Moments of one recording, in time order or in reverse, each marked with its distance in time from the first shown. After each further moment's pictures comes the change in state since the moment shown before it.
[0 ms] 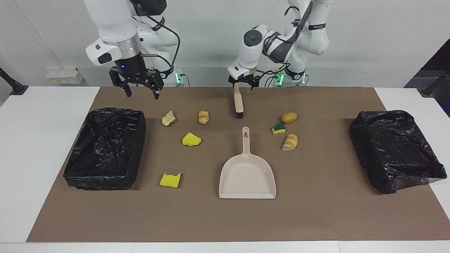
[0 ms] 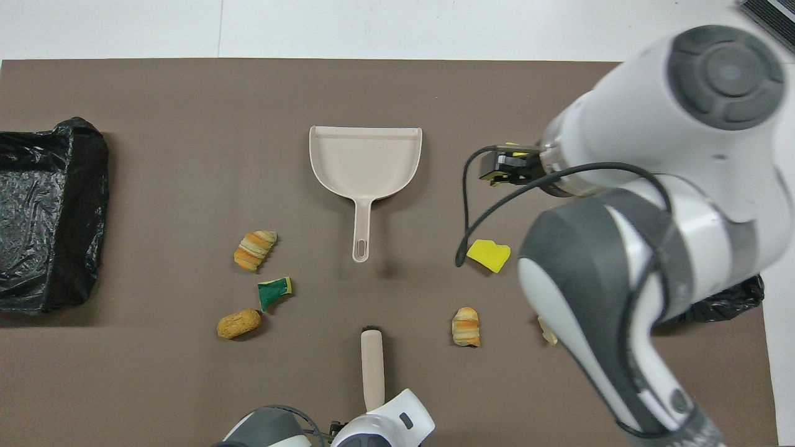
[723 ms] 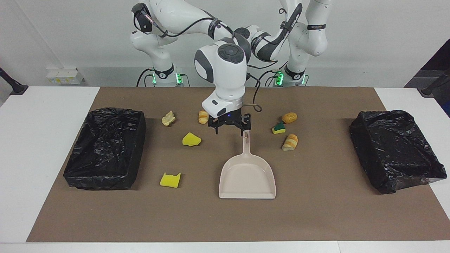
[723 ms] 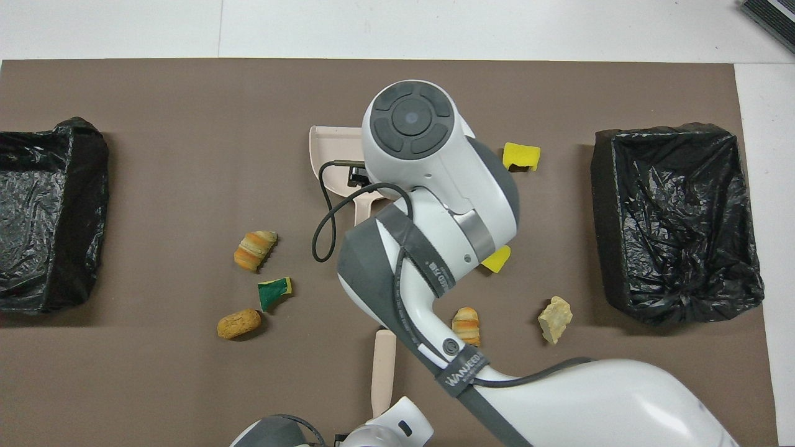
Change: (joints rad) left arm -0.028 -0.001 0.005 -0.028 0.000 0.023 -0.078; right arm 0.228 0.334 -0.010 0.242 -0.064 0.092 0.203
